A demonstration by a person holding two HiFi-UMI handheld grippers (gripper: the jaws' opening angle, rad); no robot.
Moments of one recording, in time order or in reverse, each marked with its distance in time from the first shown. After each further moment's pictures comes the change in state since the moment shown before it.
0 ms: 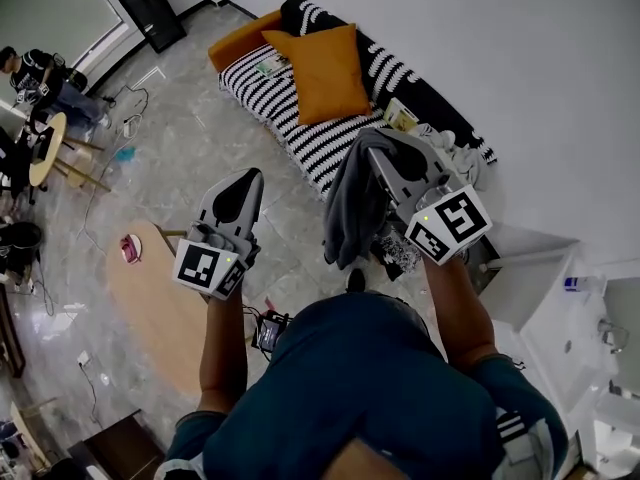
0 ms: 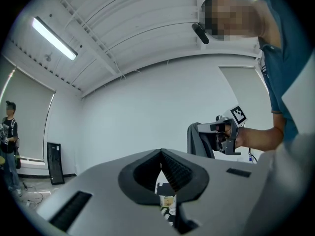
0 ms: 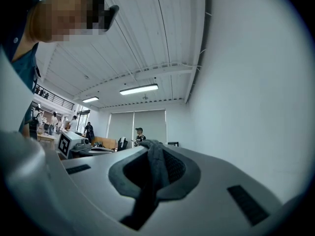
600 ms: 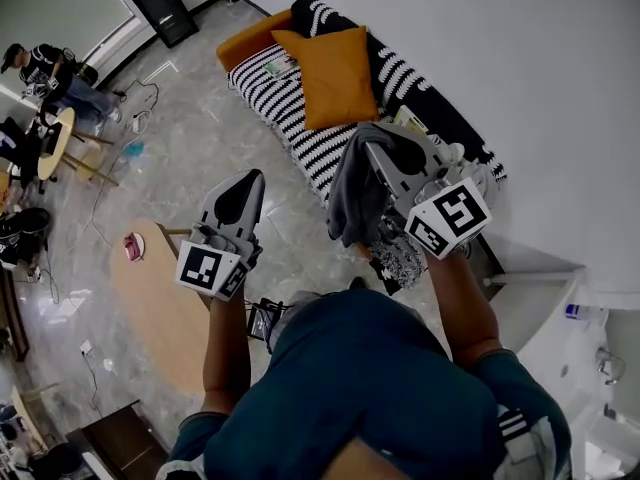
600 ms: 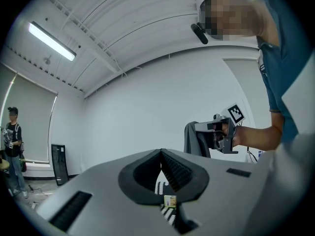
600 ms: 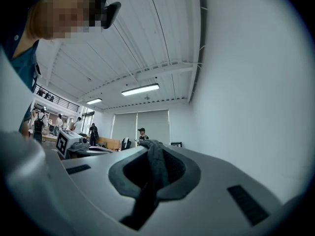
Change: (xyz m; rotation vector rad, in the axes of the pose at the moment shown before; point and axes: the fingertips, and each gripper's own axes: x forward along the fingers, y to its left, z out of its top) left arm 0.058 0.005 -0.013 0.020 0.039 0.070; right arm 0.025 -0.067 -0.012 0.006 -0.007 0.065
